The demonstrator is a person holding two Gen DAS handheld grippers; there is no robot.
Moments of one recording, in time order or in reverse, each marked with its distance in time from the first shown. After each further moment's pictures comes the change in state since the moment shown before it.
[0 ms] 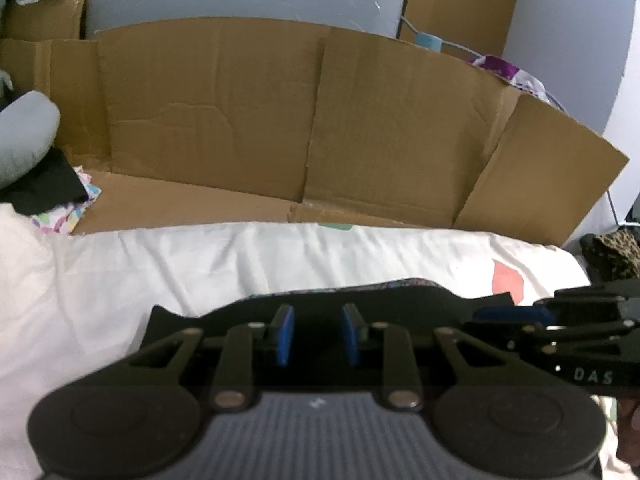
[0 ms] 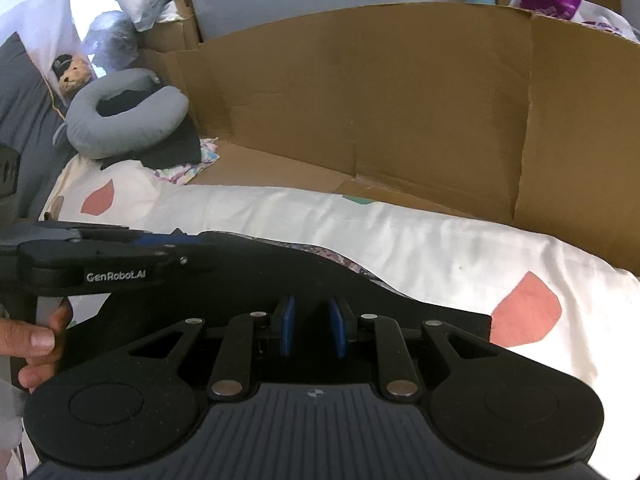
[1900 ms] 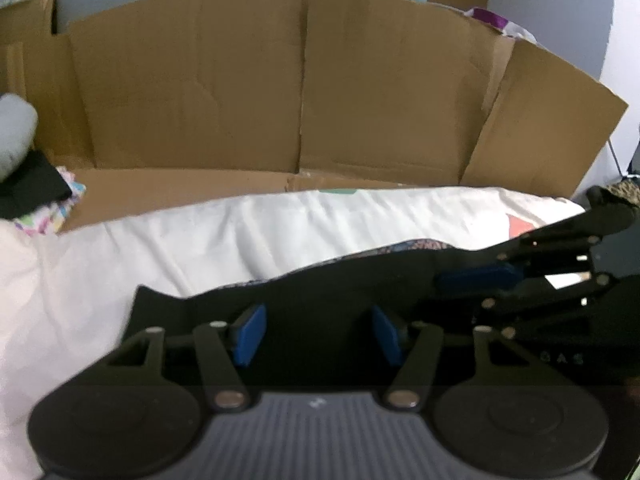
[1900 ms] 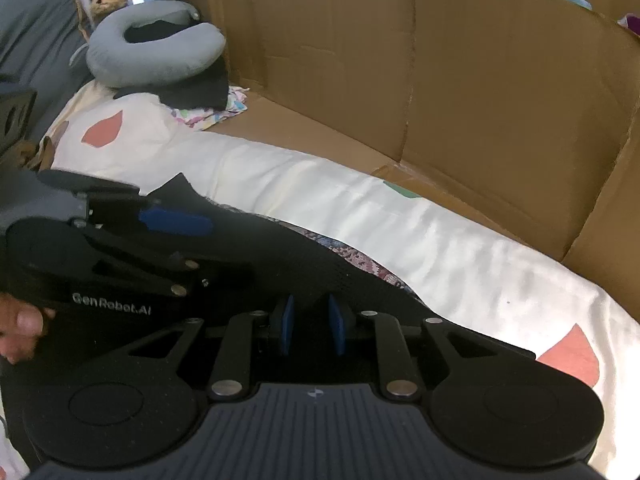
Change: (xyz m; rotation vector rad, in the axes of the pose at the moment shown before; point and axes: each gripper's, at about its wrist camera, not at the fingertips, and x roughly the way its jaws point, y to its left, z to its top) left arm 0.012 0.006 -0.017 0.119 0.034 -0.006; right arm 0.052 0.020 0.004 -0.229 0.089 0.026
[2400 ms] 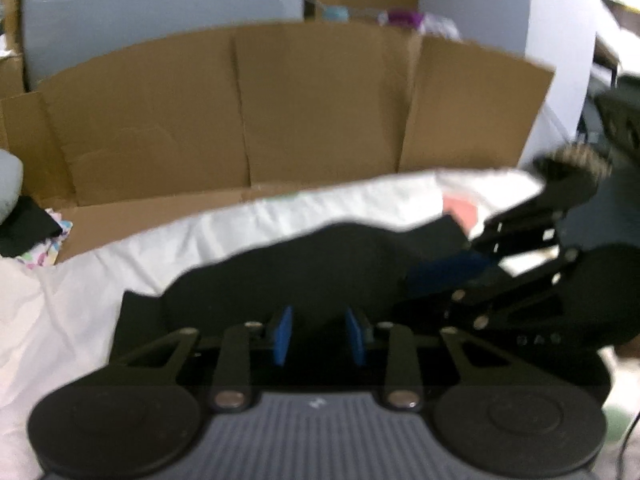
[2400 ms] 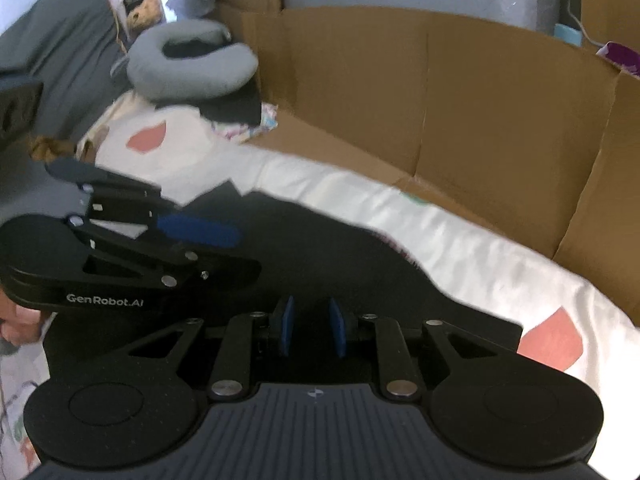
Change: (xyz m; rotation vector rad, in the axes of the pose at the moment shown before) left arm -0.030 -0.033 -0.019 0.143 -0.002 -0.048; right arm -0.048 0.012 -0.020 -0.022 -0.036 0.040
